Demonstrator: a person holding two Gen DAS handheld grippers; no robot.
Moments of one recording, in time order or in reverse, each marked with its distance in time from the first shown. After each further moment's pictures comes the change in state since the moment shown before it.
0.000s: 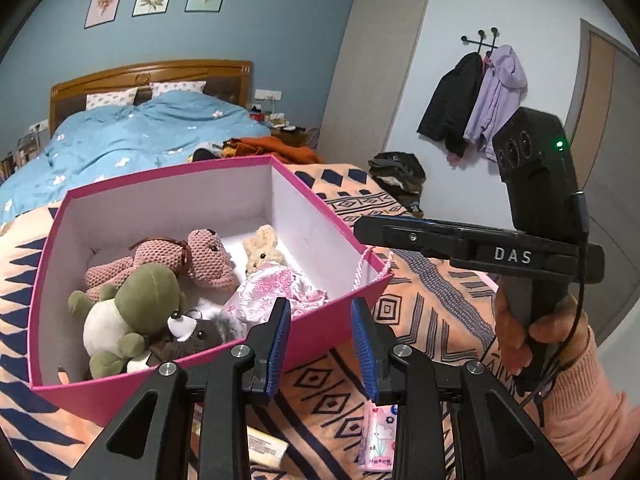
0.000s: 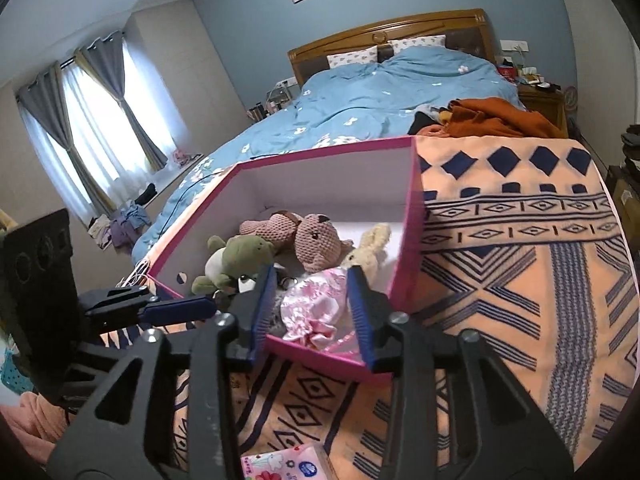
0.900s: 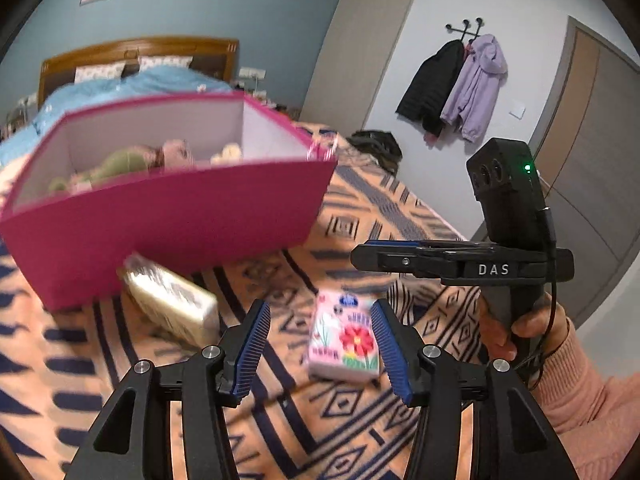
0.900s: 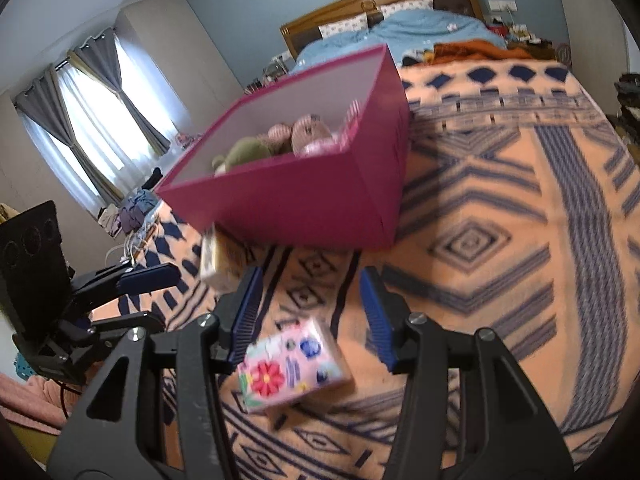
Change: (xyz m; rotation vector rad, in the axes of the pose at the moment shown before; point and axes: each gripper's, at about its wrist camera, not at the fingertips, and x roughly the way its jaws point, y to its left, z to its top) left arm -0.012 -0.024 -0.089 -0.042 0.082 -0.084; right arm -0.018 -0.011 -0.108 0.085 0.120 0.034
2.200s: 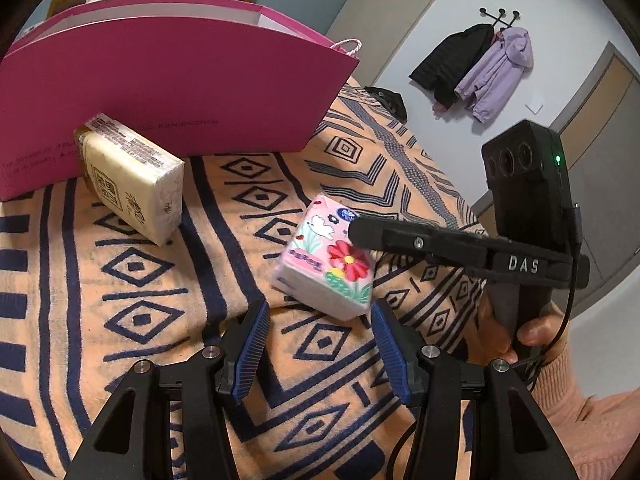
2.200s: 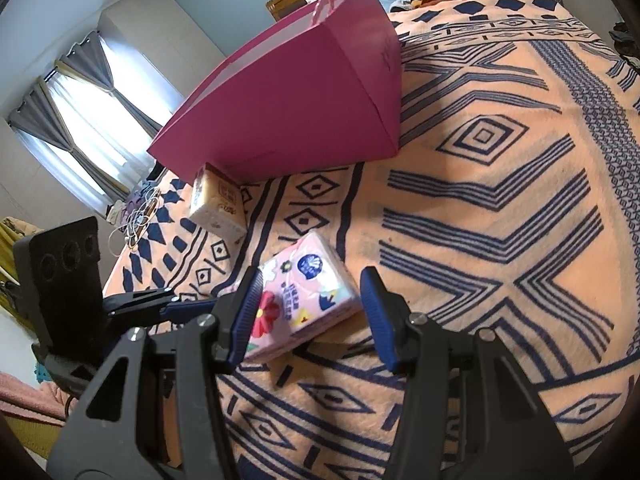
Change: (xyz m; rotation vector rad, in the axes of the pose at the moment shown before) left arm 0.033 0.004 -0.036 -0.154 0.165 -0.074; right arm 0.016 -0.005 -0.042 0.087 0.086 0.047
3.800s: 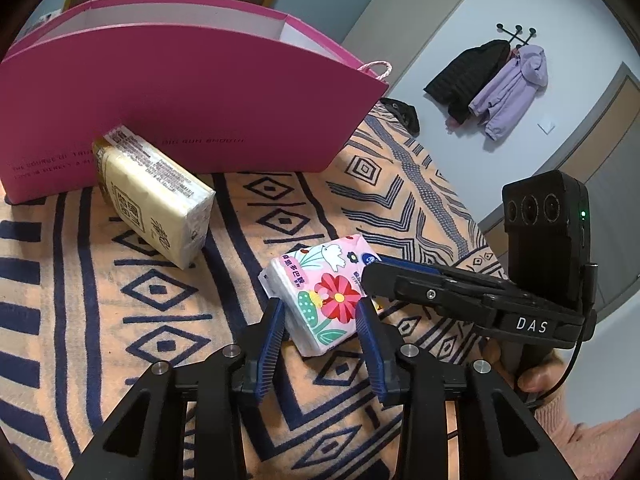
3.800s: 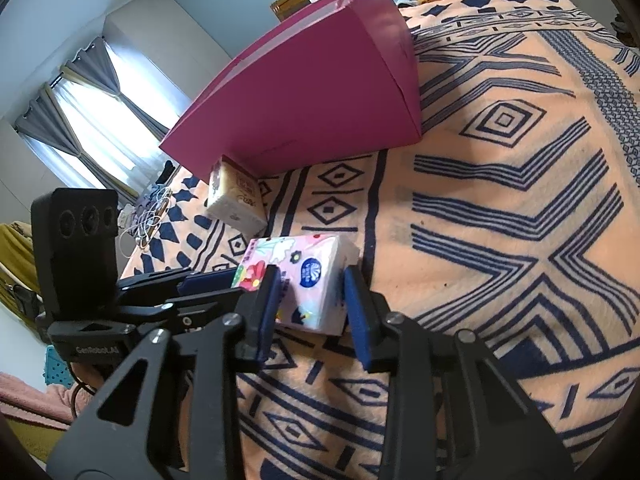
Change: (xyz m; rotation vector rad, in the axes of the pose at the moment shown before) left arm 0.001 0.012 0.015 -0.052 -0.026 0.018; right arm 0.006 0.012 -0.008 0.017 -0.017 0.036
